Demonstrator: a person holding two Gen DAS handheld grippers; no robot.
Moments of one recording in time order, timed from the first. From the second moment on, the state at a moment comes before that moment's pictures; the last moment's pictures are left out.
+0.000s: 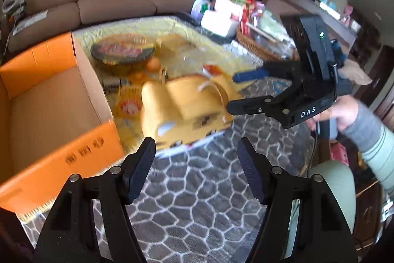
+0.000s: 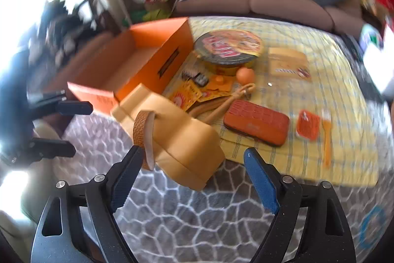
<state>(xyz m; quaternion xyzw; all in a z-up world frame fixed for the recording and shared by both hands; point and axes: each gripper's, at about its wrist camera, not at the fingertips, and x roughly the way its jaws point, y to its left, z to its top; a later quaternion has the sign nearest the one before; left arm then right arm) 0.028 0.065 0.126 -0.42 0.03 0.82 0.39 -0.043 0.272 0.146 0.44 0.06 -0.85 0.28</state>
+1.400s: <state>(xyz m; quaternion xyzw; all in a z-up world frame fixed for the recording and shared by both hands) 0.024 0.121 0.081 -0.43 0.12 0.77 0.46 -0.049 0.348 0.126 0.51 -0.07 -0.83 0.23</state>
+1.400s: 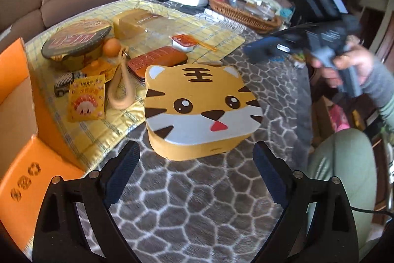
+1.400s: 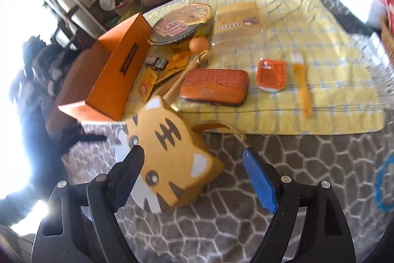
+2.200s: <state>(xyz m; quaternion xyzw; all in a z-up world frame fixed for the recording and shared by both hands) 0.009 0.135 0.084 -0.44 0.13 0.73 0.51 -0.004 0.289 0.092 0.53 0.09 -0.80 0.27</state>
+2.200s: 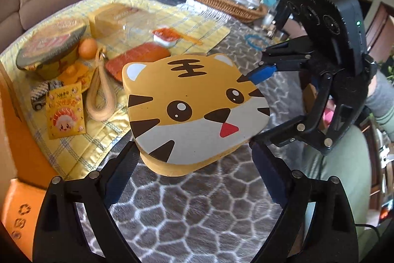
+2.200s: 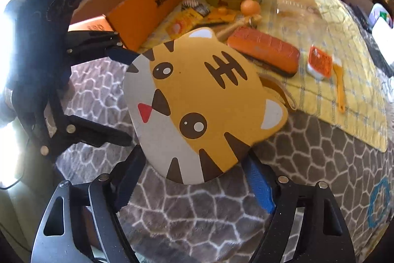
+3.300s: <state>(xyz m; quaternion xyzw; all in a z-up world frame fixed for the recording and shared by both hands) -0.102 -0.113 0.163 -0.43 -0.07 0.82 0.38 -0.115 0.036 0.168 0.47 0.20 -0.77 0.39</state>
